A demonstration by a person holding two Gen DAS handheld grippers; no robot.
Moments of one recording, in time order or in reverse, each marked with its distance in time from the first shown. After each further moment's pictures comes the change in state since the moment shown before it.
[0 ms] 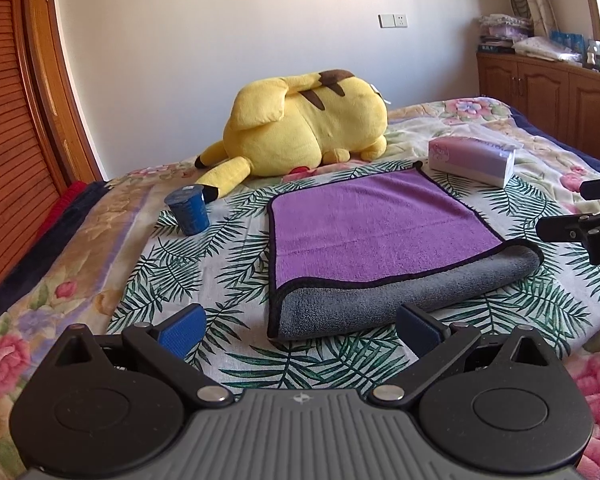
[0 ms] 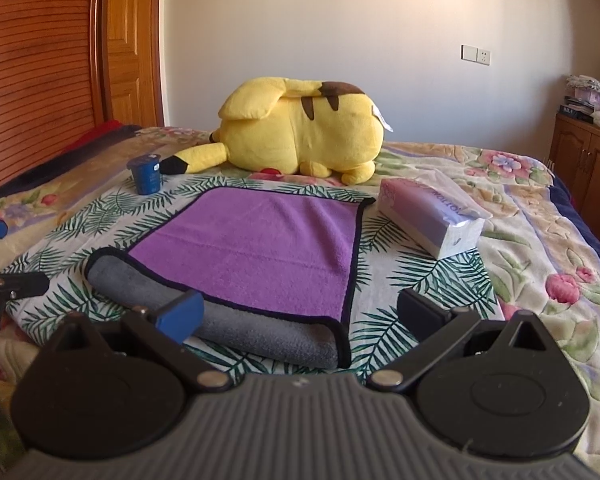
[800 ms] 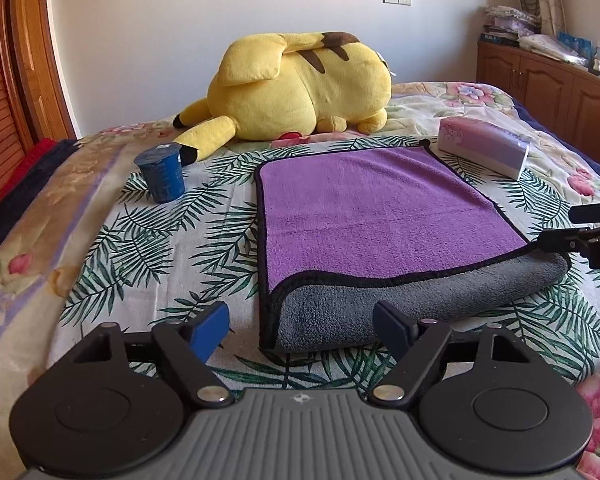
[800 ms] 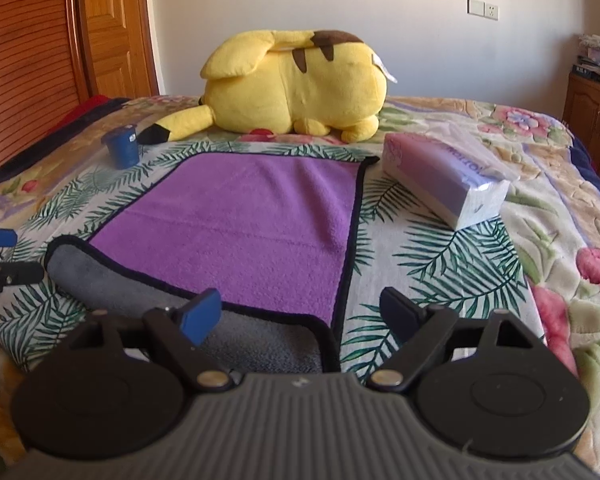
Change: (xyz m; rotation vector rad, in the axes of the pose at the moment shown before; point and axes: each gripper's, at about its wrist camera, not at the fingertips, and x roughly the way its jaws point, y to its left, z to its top) left arm 0.069 0.024 0.006 -0.063 0.096 -0.095; right arm 0.058 -0.021 0.000 0.036 0.127 0.038
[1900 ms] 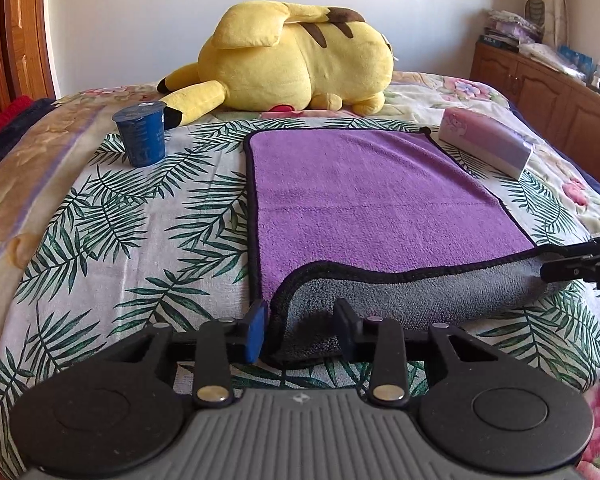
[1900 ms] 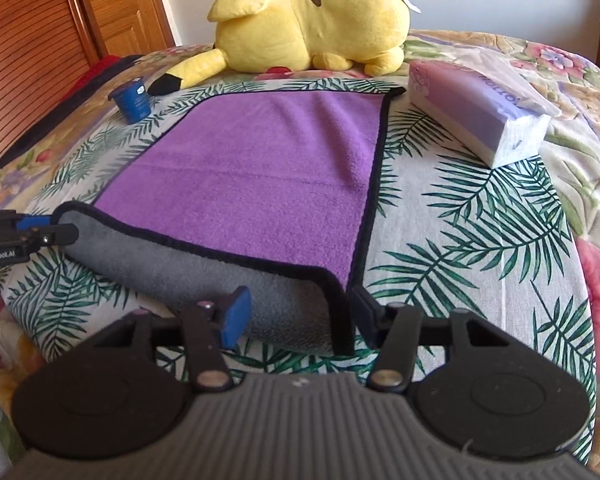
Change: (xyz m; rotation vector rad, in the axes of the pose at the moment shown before) left arm 0.035 0.020 -0.006 -0.074 0.055 -0.097; right arm 0.023 -0.015 -0.003 0.041 0.186 0.118
